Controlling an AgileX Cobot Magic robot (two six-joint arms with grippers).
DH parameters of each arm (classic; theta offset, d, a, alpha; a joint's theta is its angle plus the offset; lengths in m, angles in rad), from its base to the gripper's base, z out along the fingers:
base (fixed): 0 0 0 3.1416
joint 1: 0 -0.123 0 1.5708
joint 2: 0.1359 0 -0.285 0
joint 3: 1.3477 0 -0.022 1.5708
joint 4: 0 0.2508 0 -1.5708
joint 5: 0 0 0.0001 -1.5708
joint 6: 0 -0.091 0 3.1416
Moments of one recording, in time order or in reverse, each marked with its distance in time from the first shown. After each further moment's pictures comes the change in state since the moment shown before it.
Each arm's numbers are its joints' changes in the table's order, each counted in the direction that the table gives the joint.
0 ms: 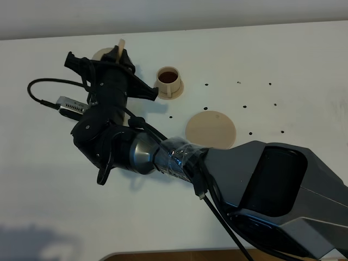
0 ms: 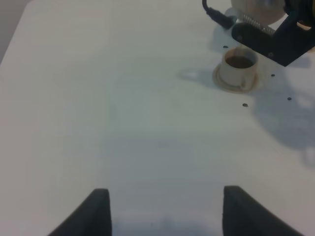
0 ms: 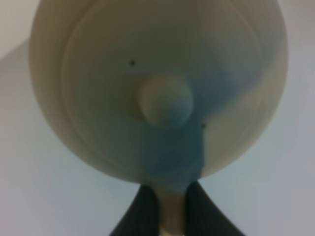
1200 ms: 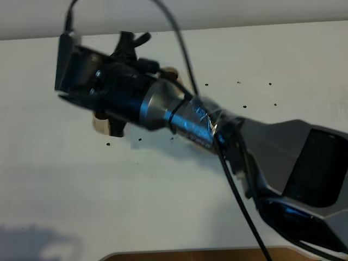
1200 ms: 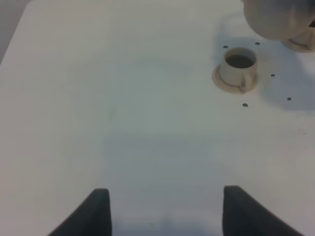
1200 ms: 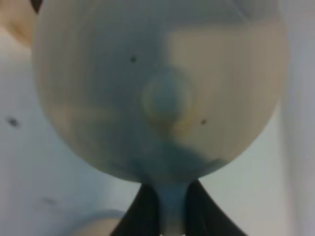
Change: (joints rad) left arm 0.000 0.000 0.000 0.000 0.000 0.000; right arm 0.043 -0.147 -0.189 0.970 0.211 -0.514
